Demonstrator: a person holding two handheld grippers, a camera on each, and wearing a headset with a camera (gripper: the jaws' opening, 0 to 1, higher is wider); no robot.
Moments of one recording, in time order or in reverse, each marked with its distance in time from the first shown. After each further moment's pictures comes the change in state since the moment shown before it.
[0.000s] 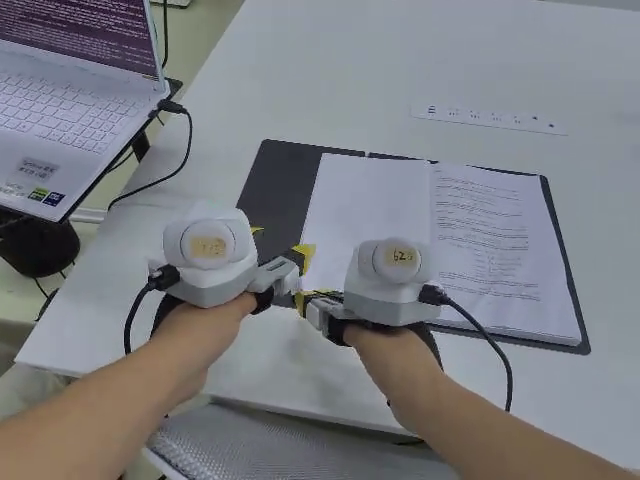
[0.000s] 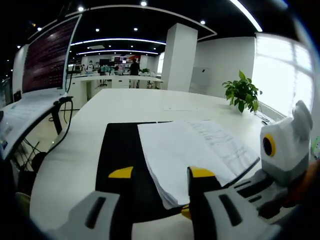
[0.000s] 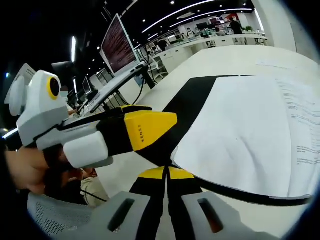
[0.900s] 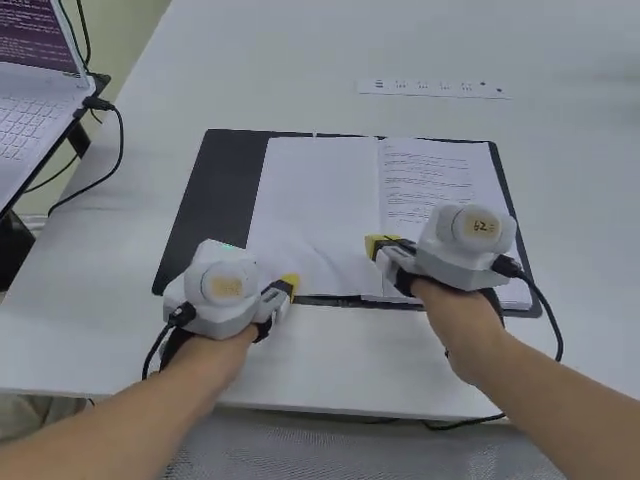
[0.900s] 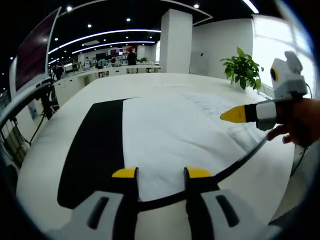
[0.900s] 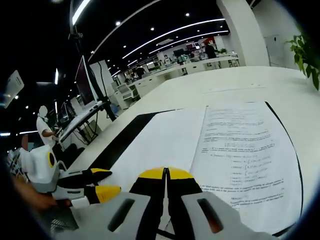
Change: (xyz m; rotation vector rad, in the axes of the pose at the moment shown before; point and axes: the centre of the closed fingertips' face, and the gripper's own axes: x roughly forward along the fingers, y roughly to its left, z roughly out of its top) left arm 0.038 -0.023 -0.073 0.088 0.093 0.047; right arm -0.061 -0.149 0.057 -0.003 -0.271 -0.213
